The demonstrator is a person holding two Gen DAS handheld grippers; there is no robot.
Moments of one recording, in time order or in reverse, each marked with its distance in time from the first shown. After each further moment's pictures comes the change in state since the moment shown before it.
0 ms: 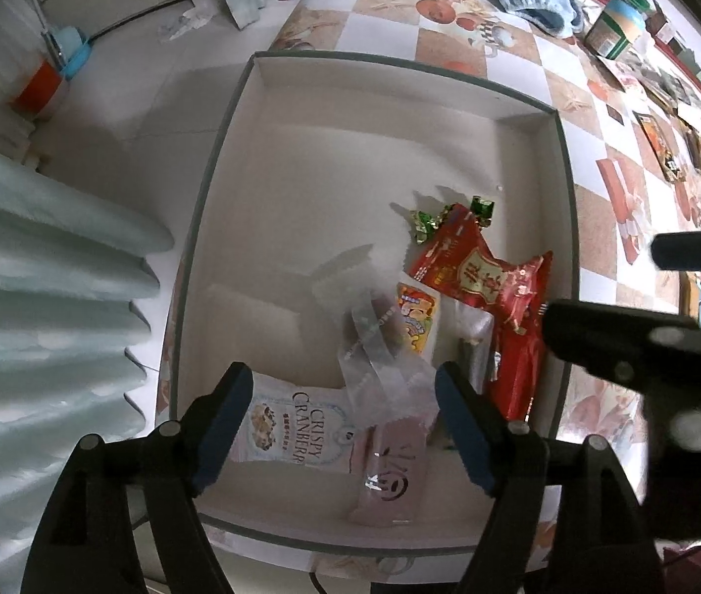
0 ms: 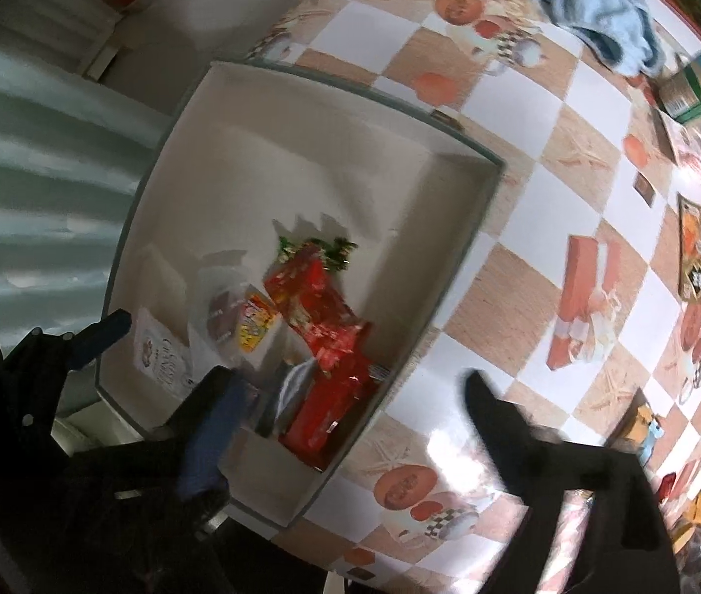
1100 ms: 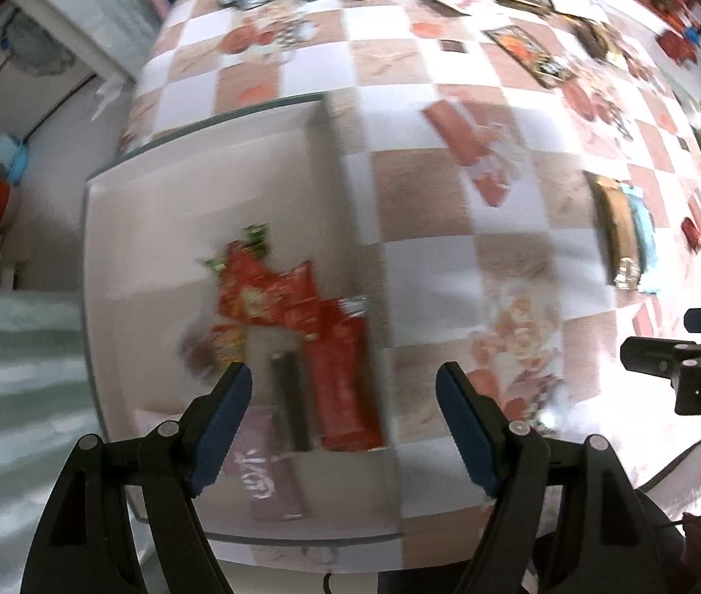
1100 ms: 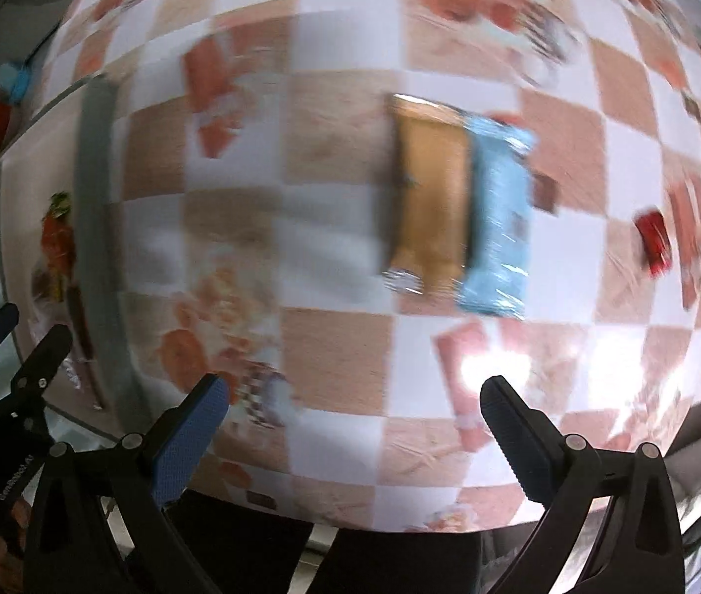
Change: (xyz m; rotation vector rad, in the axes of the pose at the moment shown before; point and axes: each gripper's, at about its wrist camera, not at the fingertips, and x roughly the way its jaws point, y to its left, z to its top) left arm -0.021 -0.121 -0.002 0.312 -0.001 0.001; right arm 0.026 -0.210 -0.172 0.529 0.101 0.036
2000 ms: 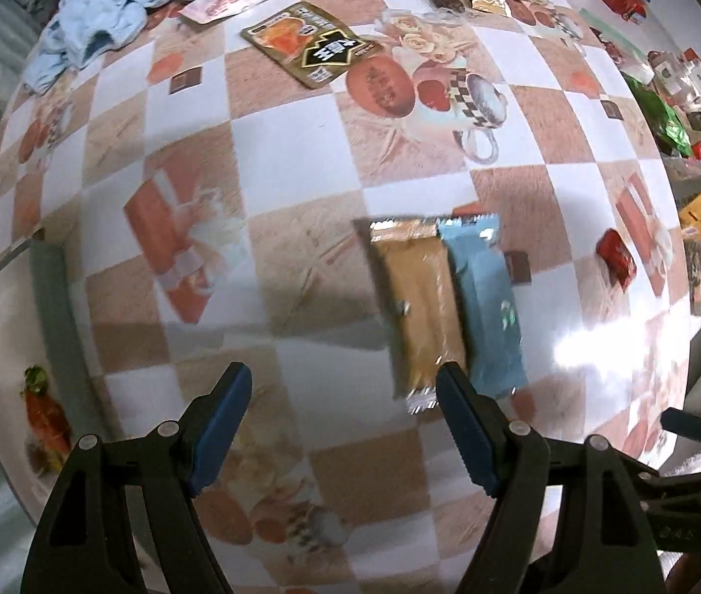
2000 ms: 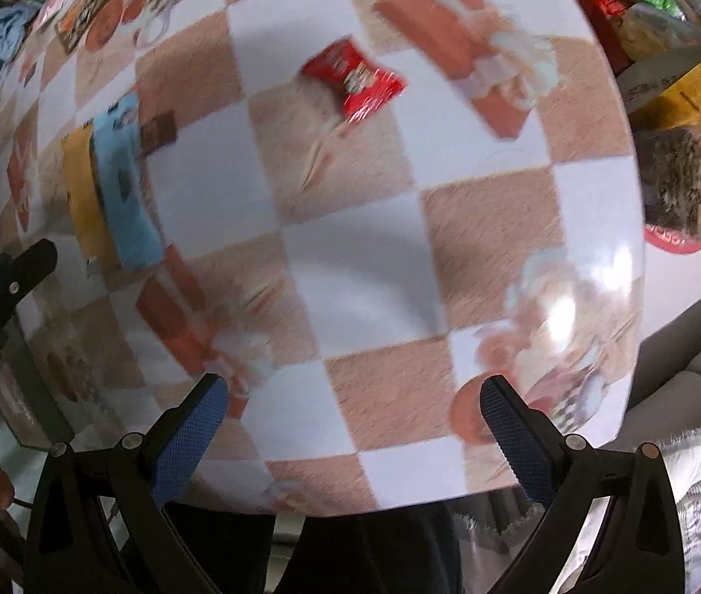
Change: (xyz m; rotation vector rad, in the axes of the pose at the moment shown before) left arm 0.036 -0.162 0.078 0.123 0.062 -0.104; right arm -0.005 -0.207 -0.045 0.297 0.010 0.014
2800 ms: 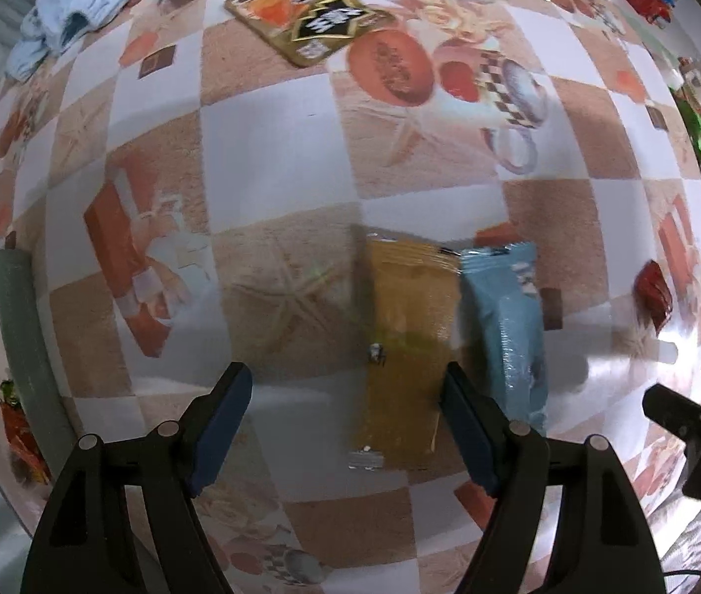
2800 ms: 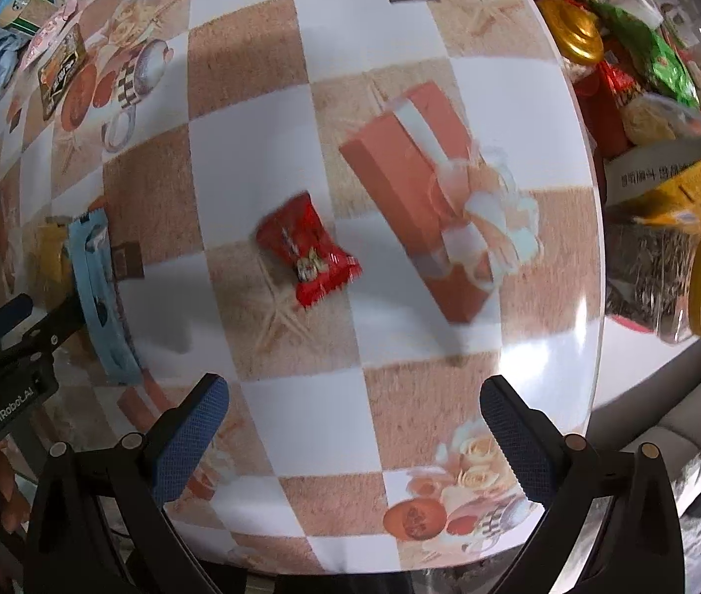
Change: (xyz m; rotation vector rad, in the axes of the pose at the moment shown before) left arm 0.039 -0.006 0.019 -0.055 0.052 0.022; right arm -0.001 -0.006 0.068 -0.082 -0.079 -0.056
